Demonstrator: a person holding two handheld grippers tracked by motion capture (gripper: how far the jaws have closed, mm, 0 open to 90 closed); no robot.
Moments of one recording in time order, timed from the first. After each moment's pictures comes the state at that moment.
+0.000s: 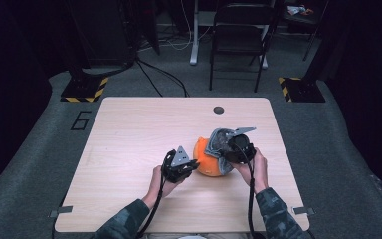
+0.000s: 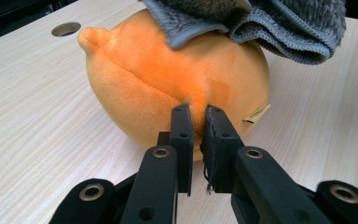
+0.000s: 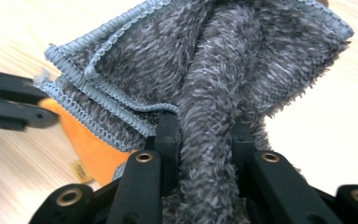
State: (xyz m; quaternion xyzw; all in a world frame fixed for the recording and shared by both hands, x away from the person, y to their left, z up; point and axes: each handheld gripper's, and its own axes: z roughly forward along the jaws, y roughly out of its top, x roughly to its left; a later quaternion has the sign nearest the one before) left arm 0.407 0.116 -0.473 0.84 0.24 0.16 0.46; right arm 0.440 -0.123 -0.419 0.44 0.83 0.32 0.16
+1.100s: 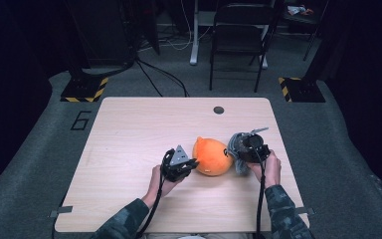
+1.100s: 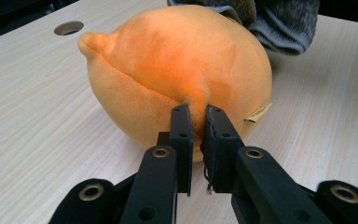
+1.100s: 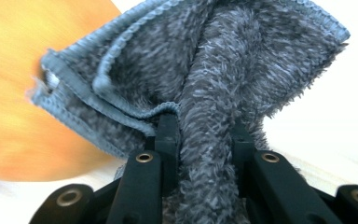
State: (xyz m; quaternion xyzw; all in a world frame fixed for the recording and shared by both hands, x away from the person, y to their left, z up) left arm 0.411 0.119 -0.474 0.83 0.25 0.16 0.46; right arm 0.459 -0.170 -0.441 0.51 0.81 0.25 0.17
